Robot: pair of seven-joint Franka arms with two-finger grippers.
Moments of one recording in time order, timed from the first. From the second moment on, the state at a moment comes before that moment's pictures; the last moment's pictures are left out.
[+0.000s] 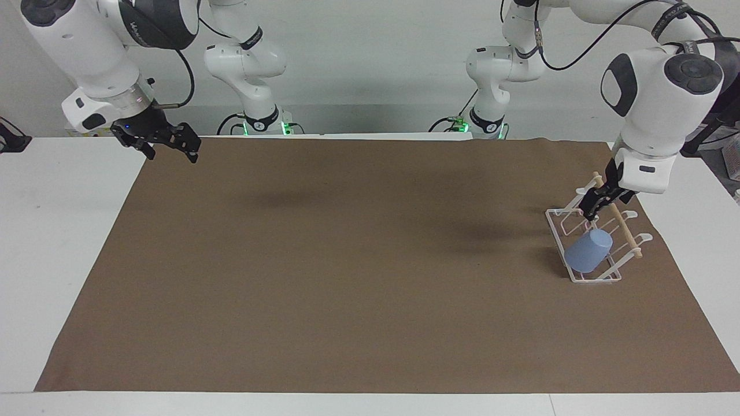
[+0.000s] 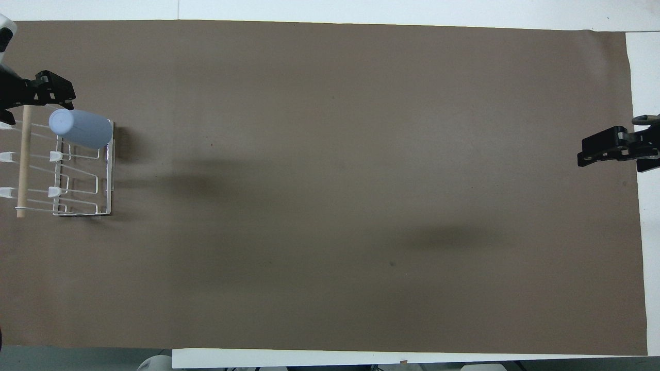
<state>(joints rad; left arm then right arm) -0.12 0.13 0.03 -1.60 0.13 1.73 -0.19 0.05 -0.03 -0.13 -1.65 -0.01 1.50 0.04</state>
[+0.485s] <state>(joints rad) -0.12 0.13 0.02 -1.50 0.02 1.63 -0.04 0.05 -0.03 -0.13 -1.65 -0.01 1.50 0.04</state>
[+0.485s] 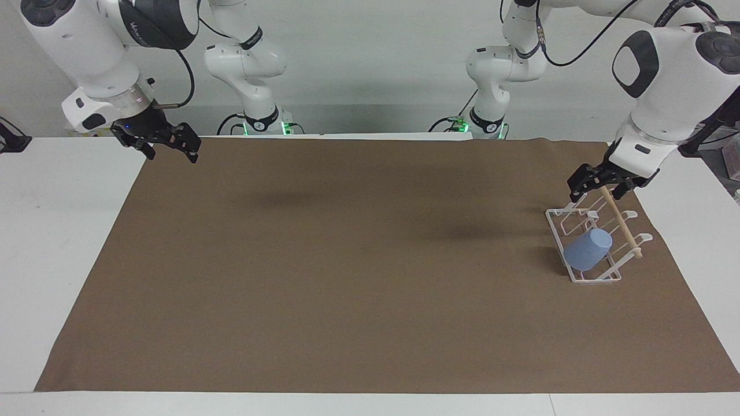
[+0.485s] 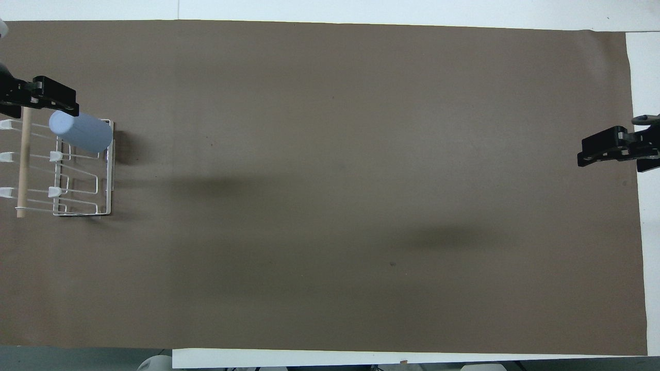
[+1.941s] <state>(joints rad) -0.12 0.05 0.03 -1.55 0.02 1.62 0.01 0.04 -0.03 -0.13 -1.65 -0.01 1.50 0.04</state>
